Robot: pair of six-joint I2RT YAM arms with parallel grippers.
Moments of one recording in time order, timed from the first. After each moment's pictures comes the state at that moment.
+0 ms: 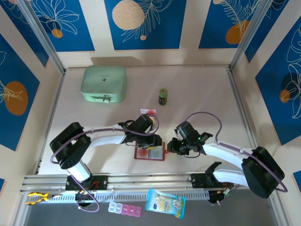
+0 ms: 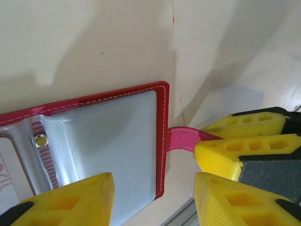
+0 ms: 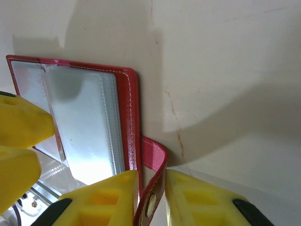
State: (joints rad) left arm -0.93 1.64 0.88 -0.22 0.42 -0.99; right arm 0.67 1.14 0.43 -0.37 -0.36 0.87
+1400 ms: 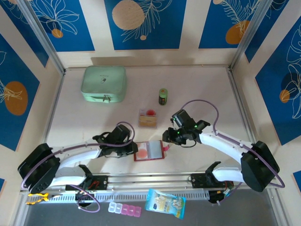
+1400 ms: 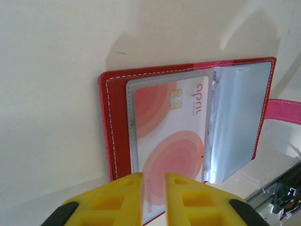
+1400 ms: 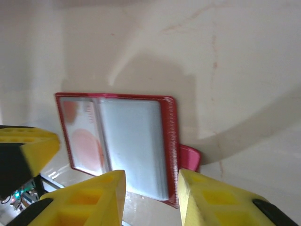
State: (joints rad) left arm -0.82 1.24 0.48 -0.23 0.27 -1.02; right arm 0.67 1.23 0.70 -0.55 -0.32 0.79
